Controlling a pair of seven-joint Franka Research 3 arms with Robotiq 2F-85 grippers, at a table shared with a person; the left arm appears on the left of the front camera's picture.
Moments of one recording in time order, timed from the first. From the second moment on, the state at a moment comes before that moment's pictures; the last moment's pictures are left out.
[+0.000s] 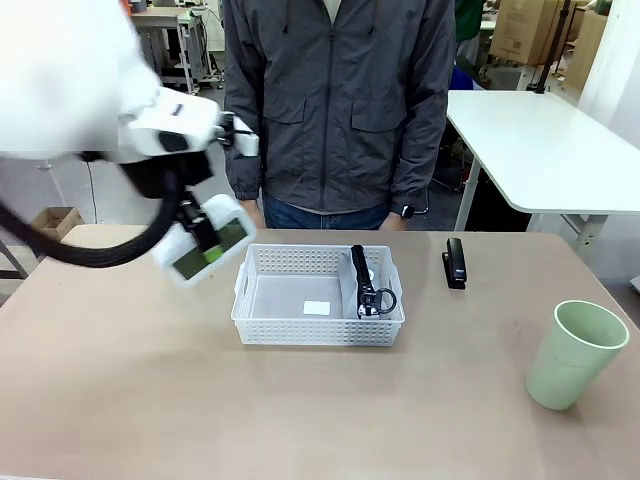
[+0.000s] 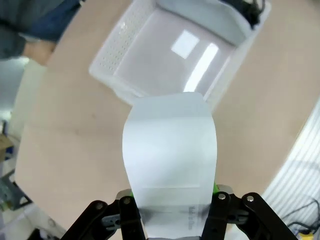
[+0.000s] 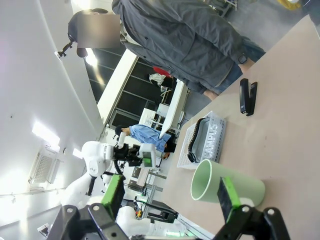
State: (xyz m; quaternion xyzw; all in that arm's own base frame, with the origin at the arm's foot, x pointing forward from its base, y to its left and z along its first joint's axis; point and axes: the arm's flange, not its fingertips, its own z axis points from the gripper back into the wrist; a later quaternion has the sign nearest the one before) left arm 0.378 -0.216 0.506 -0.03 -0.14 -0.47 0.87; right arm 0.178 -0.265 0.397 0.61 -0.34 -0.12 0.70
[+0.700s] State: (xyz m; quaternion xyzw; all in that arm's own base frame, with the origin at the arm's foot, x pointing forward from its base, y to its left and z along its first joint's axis) left arm 0.474 -0.317 0.399 -0.04 -0.10 -0.55 0.83; right arm 0.179 -0.265 0.397 0.61 -0.34 -0.12 0.70
